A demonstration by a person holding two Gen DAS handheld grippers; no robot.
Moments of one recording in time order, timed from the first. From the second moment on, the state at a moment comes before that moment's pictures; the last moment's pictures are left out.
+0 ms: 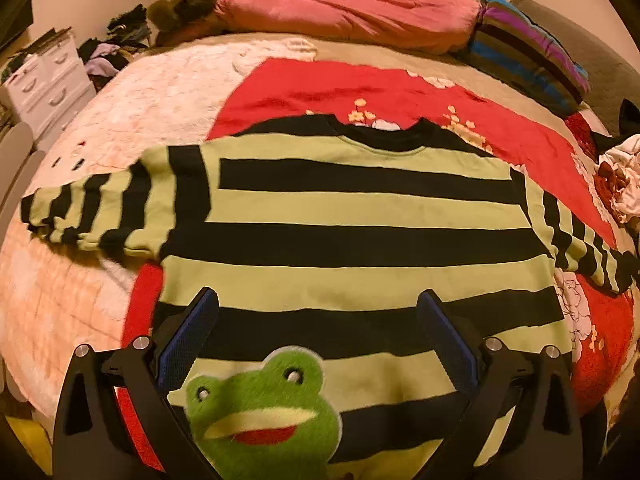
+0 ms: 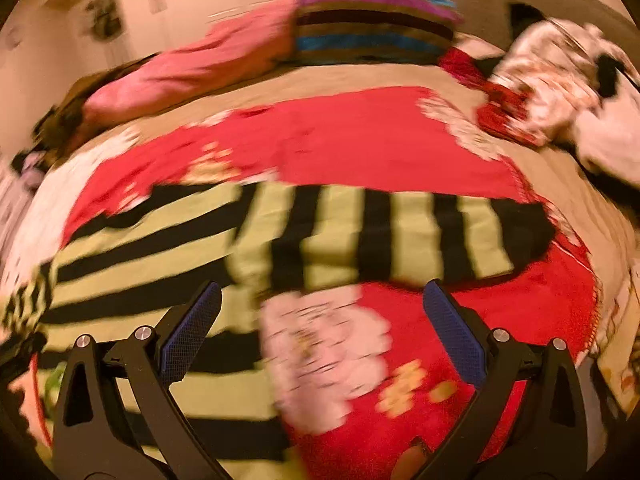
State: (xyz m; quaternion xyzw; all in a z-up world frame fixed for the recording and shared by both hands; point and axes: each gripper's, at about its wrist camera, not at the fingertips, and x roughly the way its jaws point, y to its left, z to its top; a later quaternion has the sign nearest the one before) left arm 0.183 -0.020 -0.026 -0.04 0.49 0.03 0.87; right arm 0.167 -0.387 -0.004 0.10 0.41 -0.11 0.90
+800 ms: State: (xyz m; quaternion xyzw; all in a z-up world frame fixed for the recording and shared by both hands) left arm 0.236 -0.056 -0.043 -0.03 0.48 -0.01 0.87; right arm 0.176 -0.634 -0.083 0.30 0.42 -0.28 0.81
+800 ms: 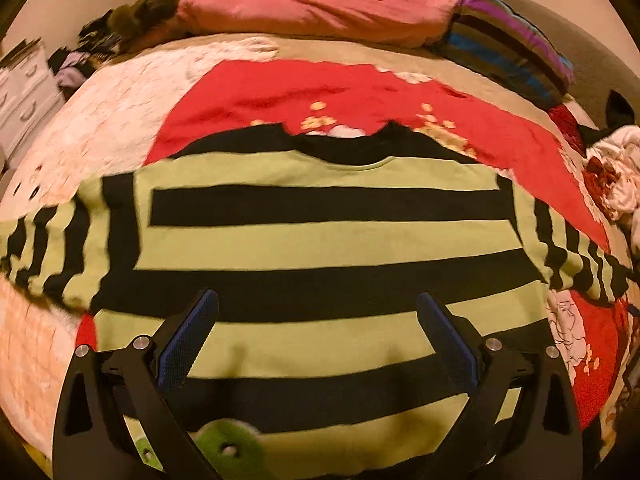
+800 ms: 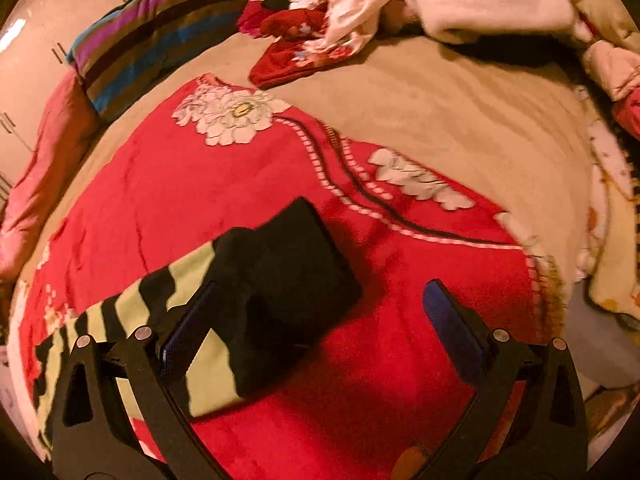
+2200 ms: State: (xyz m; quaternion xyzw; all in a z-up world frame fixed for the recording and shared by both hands) left arm 0.203 0.040 -0.042 -0.12 0.47 0.04 0.87; right arm 0.242 -0.288 0.022 0.20 0.35 0.19 0.89
